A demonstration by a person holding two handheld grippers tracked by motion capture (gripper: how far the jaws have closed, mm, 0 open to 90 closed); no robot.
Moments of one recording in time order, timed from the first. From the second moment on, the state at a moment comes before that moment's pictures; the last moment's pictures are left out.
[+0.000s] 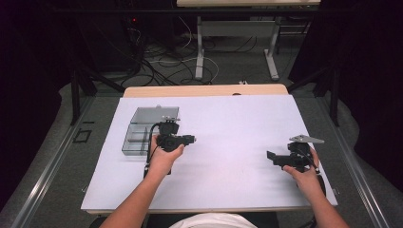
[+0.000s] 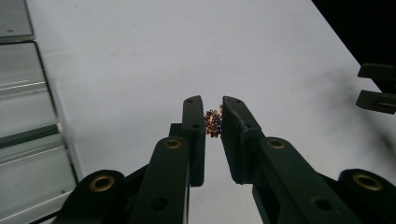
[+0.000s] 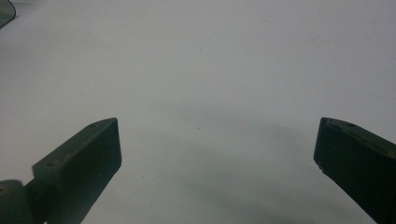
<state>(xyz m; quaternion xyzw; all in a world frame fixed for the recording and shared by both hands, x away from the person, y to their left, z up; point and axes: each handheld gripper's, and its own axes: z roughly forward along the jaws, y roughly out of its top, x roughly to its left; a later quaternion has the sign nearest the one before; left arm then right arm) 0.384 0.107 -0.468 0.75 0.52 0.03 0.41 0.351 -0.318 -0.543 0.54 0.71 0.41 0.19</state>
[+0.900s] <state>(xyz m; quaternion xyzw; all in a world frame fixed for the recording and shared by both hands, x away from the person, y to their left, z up) 0.377 0.205 -0.457 0.68 0.59 0.07 0.42 0.351 -0.318 -0.544 0.54 0.71 0.41 0.19</state>
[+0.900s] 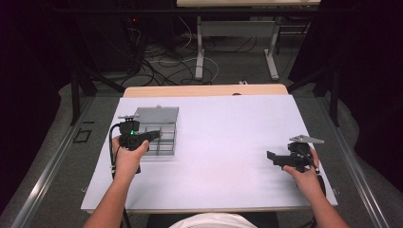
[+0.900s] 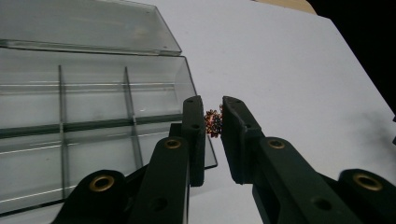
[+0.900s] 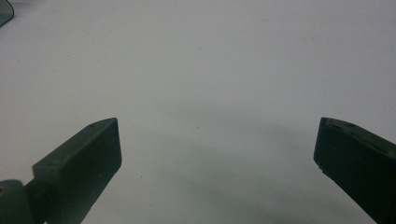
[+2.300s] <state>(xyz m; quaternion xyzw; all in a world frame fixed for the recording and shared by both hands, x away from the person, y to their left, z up) 0.376 0.287 -0.487 0.63 0.66 0.10 0.39 0.351 -0.319 -0.544 0.54 0.71 0.41 0.19</state>
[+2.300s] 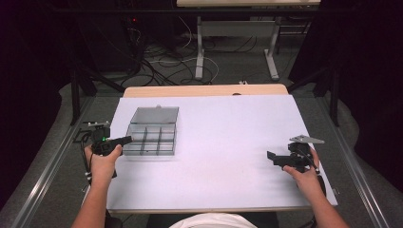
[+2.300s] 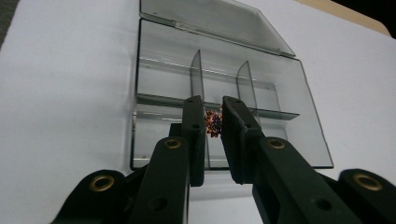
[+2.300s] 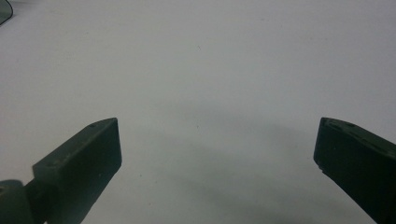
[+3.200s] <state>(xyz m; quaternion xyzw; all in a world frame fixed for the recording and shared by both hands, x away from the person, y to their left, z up) 0.390 0.289 -0.513 0.65 0.68 0.12 0.33 0.353 -0.320 -0.545 0.54 0.71 0.41 0.19</state>
